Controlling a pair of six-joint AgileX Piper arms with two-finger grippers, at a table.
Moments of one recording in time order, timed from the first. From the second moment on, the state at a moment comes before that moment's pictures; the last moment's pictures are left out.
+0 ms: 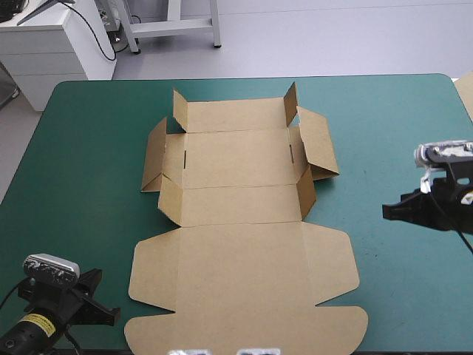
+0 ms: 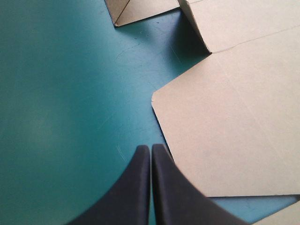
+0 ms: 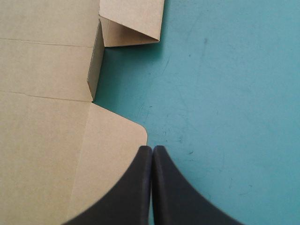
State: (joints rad) left arm -0.31 0.29 -0.45 0.06 0.88 0.00; right arm -0.17 0.94 -1.18 0.33 1.22 -0.30
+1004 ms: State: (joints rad) left arm -0.31 0.29 -0.45 0.06 0.87 0.00; right arm 0.21 1.61 -1.58 0.29 1.18 -0.19
